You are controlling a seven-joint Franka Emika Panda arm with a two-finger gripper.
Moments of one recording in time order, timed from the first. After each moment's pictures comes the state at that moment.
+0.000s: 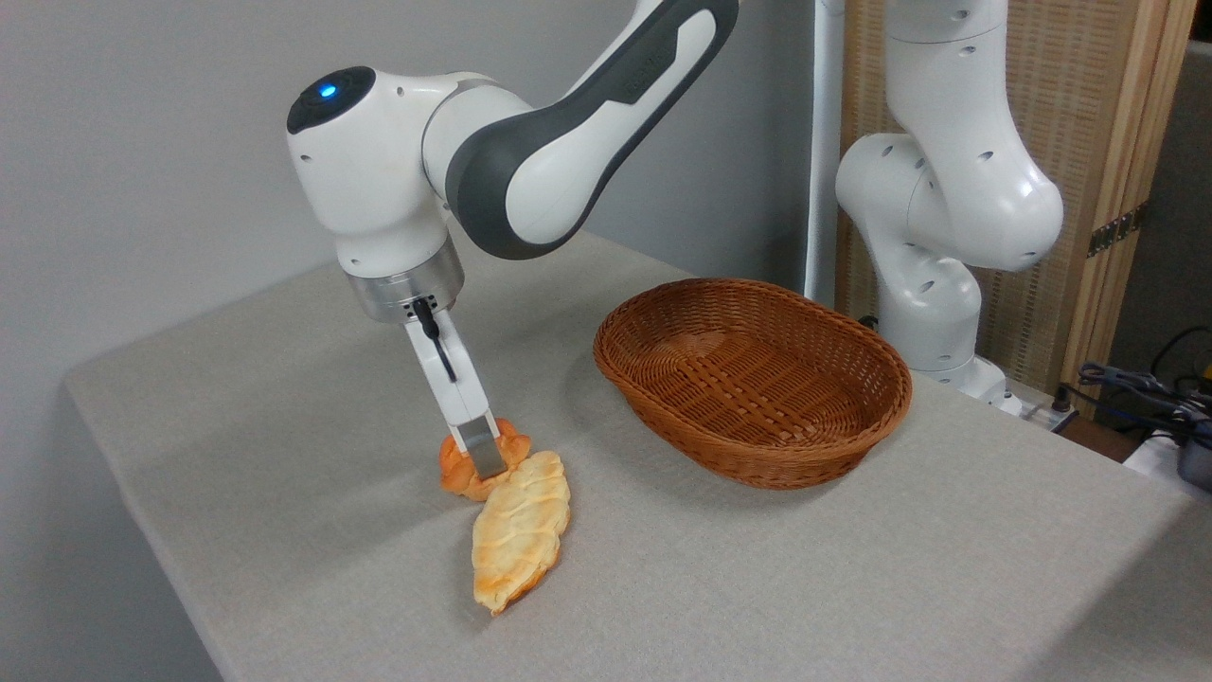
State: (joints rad) arm -0.06 0.13 -0.15 -1.91 -0.09 1.91 0.91
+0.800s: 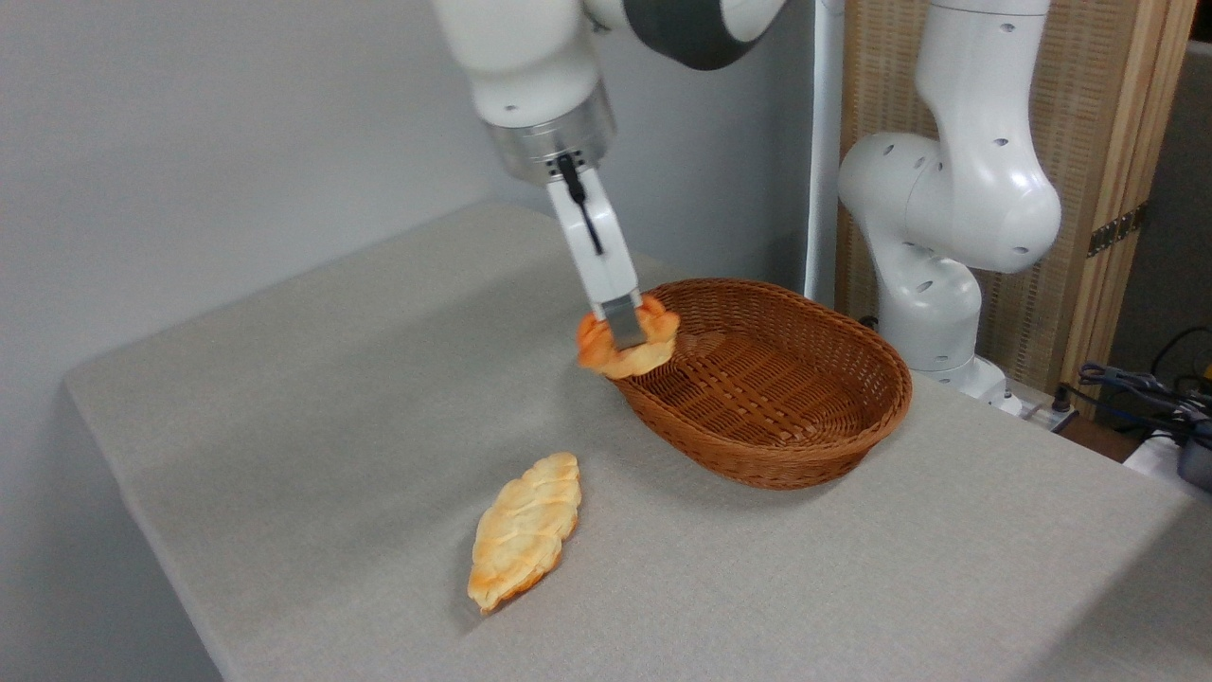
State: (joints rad) arm -0.14 -0.22 0.12 -1.99 -0.12 1.51 1.25
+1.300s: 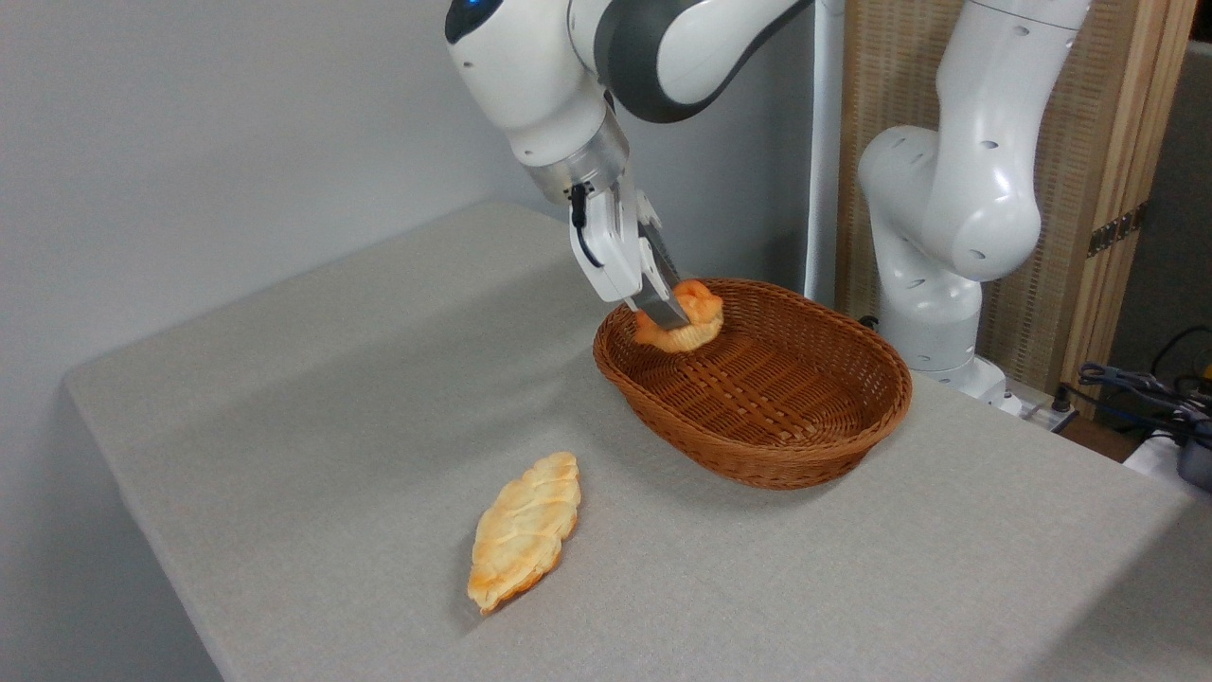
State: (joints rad) arm -0.49 -0.34 0.21 -2.27 -0.04 1.50 1.24
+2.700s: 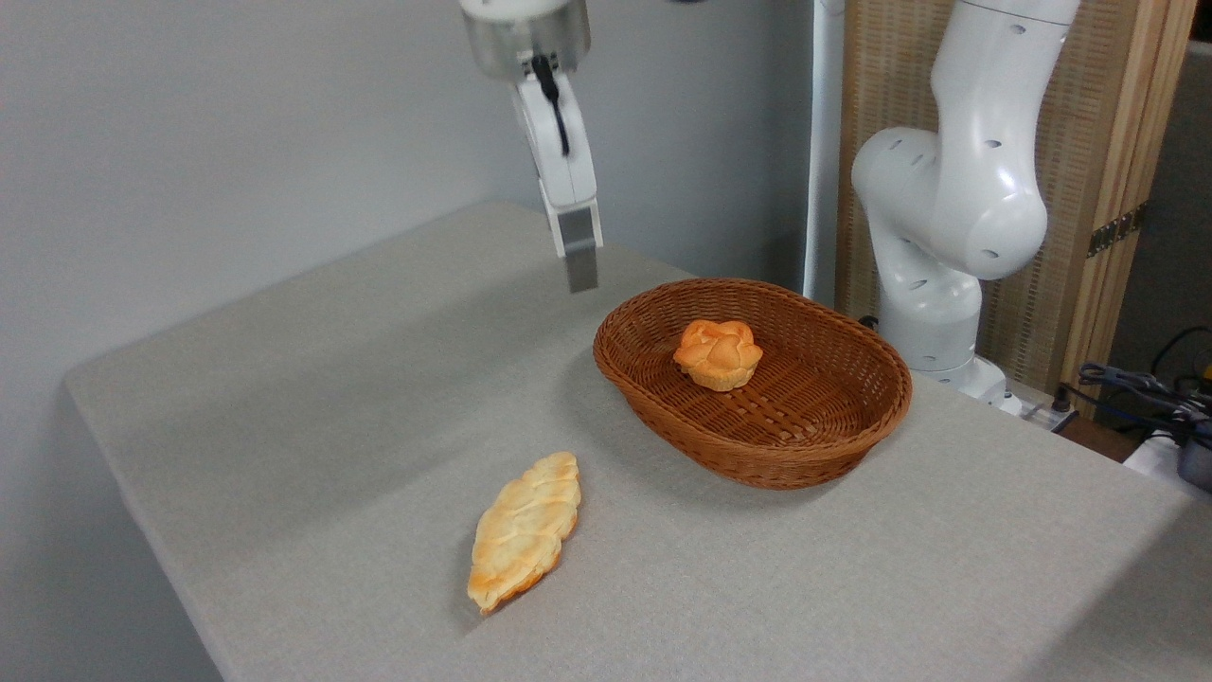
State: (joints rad) arm -0.35 -0.29 0.23 -1.93 -0.20 1.54 1.09
